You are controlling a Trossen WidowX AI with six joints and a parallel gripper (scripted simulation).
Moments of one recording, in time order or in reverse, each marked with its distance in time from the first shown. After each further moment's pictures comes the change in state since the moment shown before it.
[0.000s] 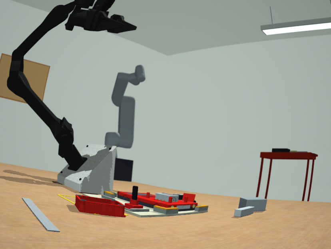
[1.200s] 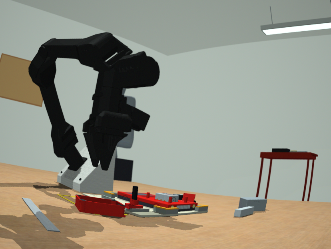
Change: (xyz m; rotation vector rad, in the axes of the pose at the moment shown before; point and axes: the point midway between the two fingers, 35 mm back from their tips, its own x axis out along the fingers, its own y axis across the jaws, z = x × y) arm 0.144 -0.233 -0.242 -0.818 1.314 0.120
